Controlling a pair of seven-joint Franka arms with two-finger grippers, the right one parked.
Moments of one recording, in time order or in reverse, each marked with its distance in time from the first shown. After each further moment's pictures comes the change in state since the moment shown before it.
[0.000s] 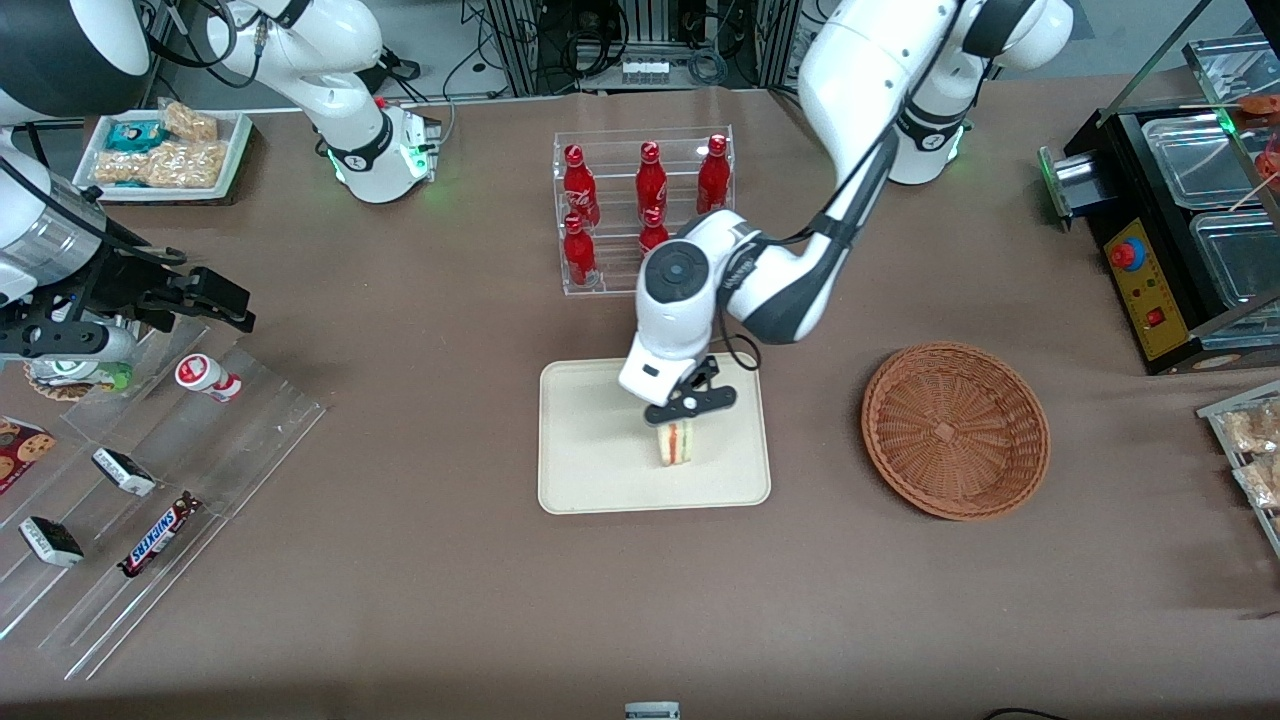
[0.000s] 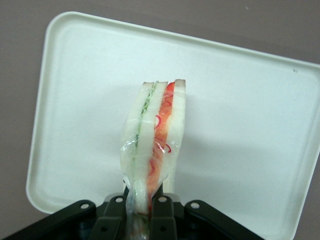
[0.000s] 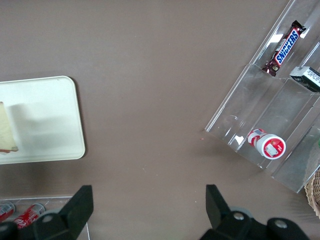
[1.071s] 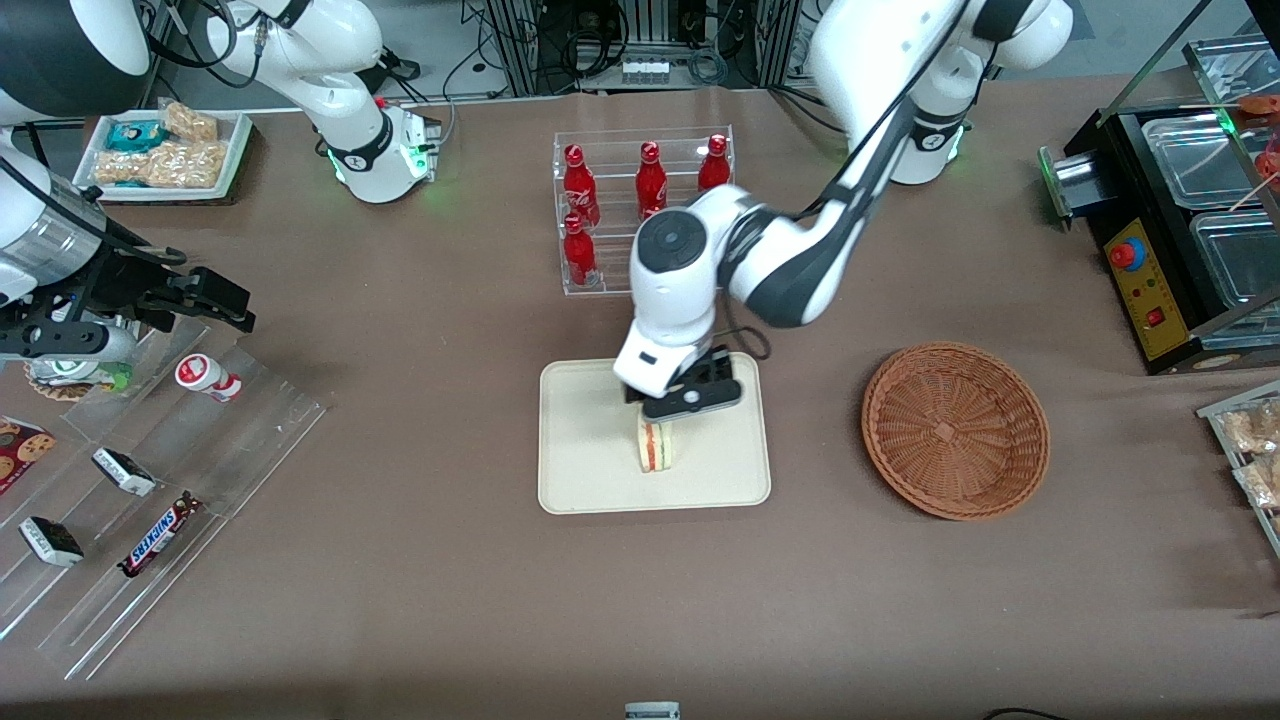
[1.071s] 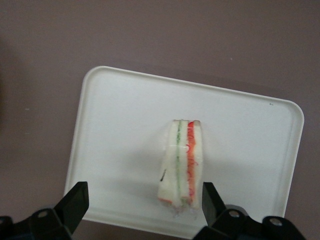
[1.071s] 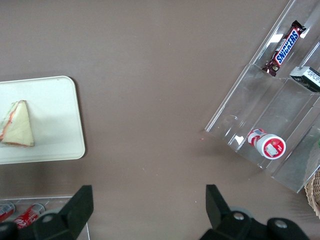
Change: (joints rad) arm 0.037 -0.128 0.022 0.065 0.059 -0.190 0.029
